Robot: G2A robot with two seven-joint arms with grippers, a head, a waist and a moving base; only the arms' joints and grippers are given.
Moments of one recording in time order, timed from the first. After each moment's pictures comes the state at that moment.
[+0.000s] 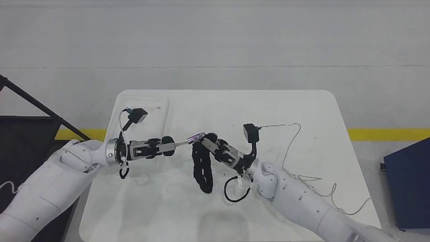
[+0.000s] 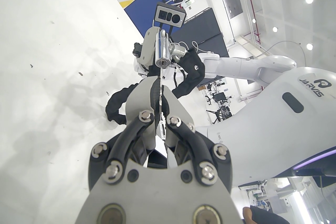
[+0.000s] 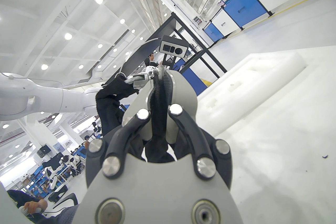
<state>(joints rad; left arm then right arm) 1.01 -0.66 -0.85 -1.38 -0.65 -0.85 -0.97 -0.87 -1.27 0.41 -1.05 -0.31 -1.00 -0.45</state>
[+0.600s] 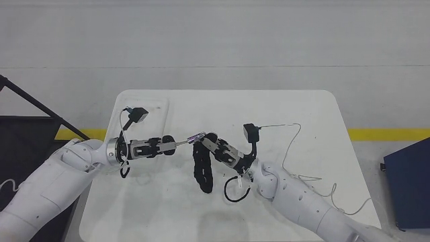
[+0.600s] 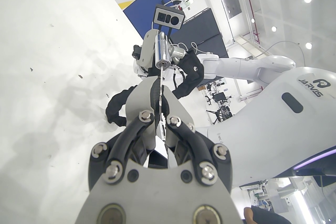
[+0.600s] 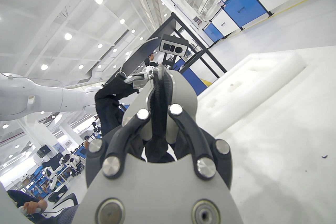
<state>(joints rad) 0.98 -0.65 -0.81 -1.37 -0.65 -0.87 -0.95 -0.87 -1.27 0.41 -1.05 -0.31 -1.00 -0.45</state>
